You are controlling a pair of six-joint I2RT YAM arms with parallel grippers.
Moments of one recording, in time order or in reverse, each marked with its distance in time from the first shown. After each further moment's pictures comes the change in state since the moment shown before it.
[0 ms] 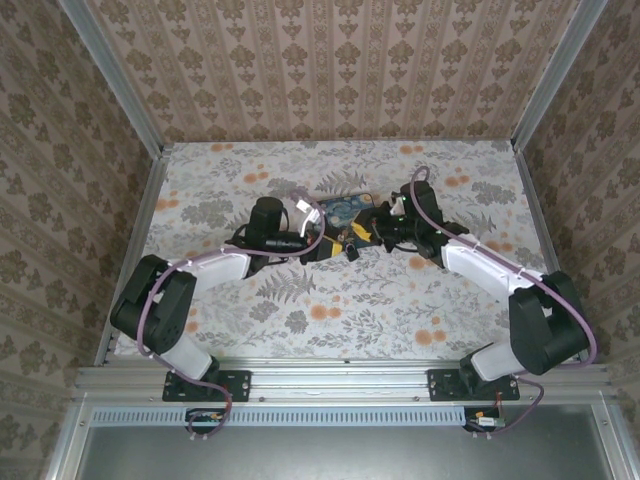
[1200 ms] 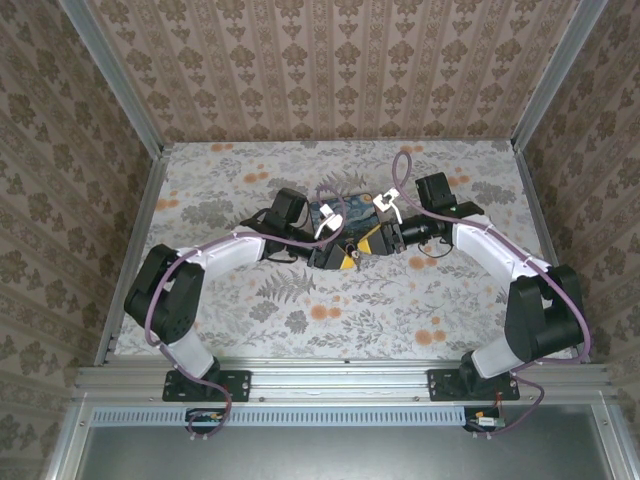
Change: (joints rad) left arm -0.073 0.079 0.243 -0.490 0.209 0.205; right arm -0.127 0.066 0.169 -0.516 -0.634 -1.433
